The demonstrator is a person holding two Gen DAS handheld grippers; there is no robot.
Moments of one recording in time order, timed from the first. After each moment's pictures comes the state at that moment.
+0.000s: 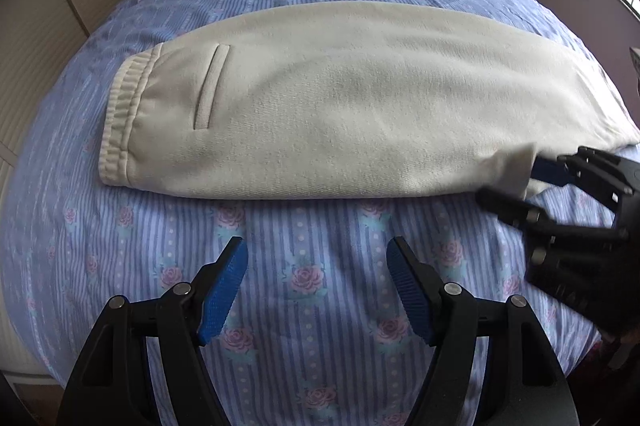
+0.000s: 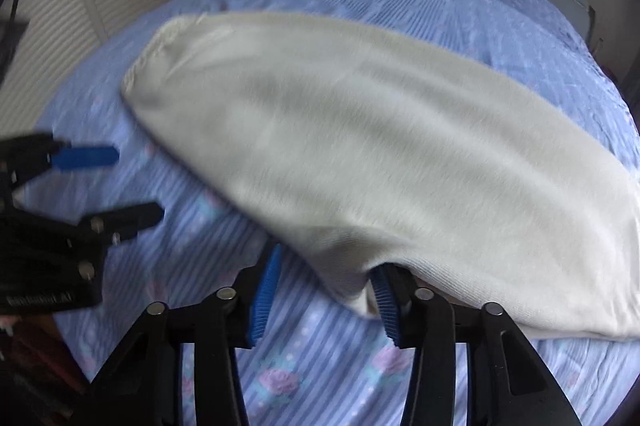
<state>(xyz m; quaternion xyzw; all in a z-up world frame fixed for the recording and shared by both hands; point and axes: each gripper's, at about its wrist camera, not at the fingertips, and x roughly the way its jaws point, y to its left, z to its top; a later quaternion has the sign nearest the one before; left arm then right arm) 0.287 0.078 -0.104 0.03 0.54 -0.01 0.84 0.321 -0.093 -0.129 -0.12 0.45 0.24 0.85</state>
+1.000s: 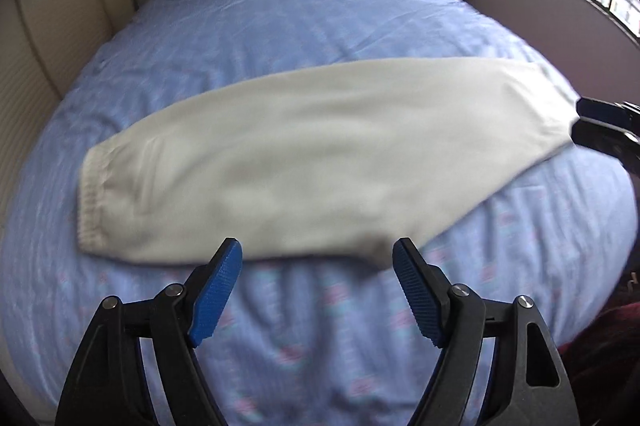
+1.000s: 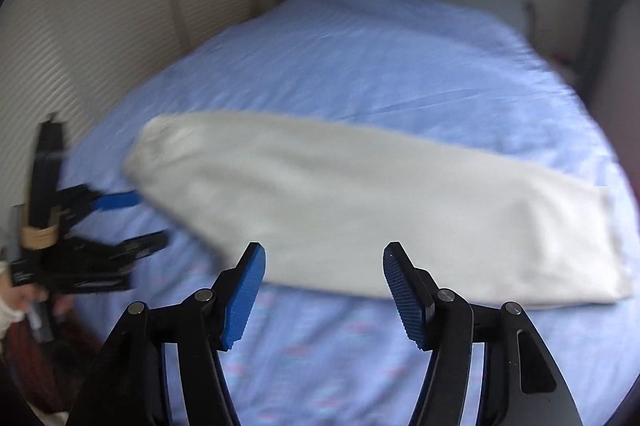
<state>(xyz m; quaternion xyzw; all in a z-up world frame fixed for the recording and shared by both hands) 0.280 -0.016 -0.042 0.06 0.47 -0.10 0.88 0.281 -0.265 -0.011 -0.06 0.38 0.16 0.91</state>
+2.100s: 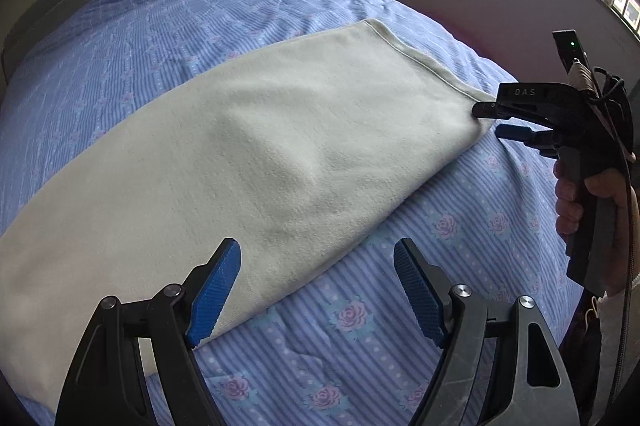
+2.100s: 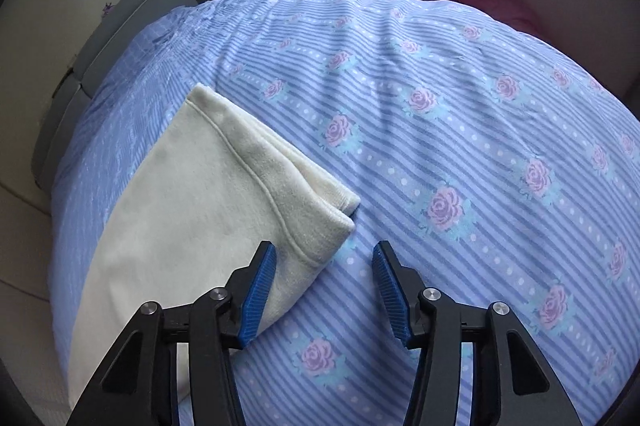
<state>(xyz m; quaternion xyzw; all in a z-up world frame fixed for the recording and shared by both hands) 0.353 -0.396 -0.084 0.13 0.48 -0.26 0.83 0.366 -0.726 -0.142 0.33 0.42 -0.16 0.83</state>
